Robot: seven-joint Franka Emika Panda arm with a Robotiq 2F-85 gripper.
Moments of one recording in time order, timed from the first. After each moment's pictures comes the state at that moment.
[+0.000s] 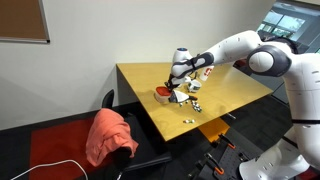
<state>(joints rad) 0.01 0.78 -0.20 -1.64 -0.03 2.41 0.32</state>
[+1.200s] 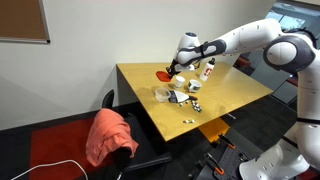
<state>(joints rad) 0.02 0.61 -0.21 -1.67 -0.04 2.47 0.32</state>
